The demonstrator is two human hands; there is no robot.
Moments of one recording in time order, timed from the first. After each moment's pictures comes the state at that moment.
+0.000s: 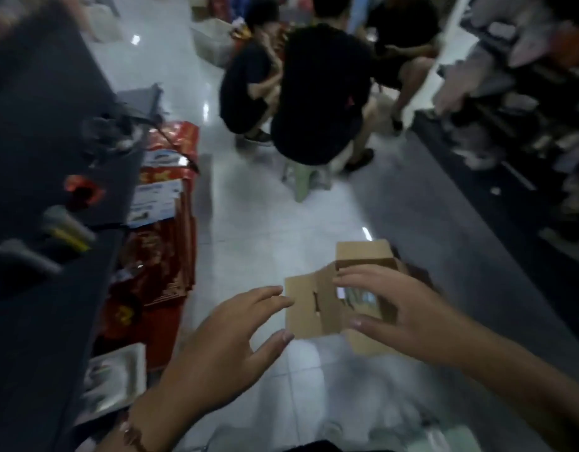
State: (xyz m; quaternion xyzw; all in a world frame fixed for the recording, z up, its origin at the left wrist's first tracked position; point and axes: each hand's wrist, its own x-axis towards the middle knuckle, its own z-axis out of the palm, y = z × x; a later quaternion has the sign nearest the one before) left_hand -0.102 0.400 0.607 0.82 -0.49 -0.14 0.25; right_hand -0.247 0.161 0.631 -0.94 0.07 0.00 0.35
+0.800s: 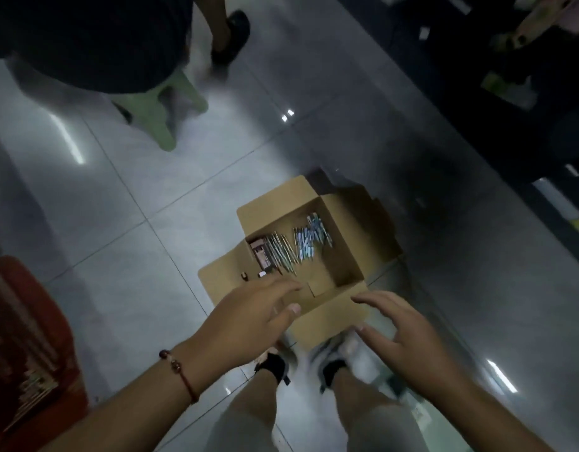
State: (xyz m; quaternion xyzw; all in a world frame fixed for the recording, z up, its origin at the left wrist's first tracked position) left_hand 0.004 -0.070 0.332 0.68 -0.58 -0.44 0.12; right_hand -0.243 -0.149 0.338 -0.72 0.50 0.05 0.48
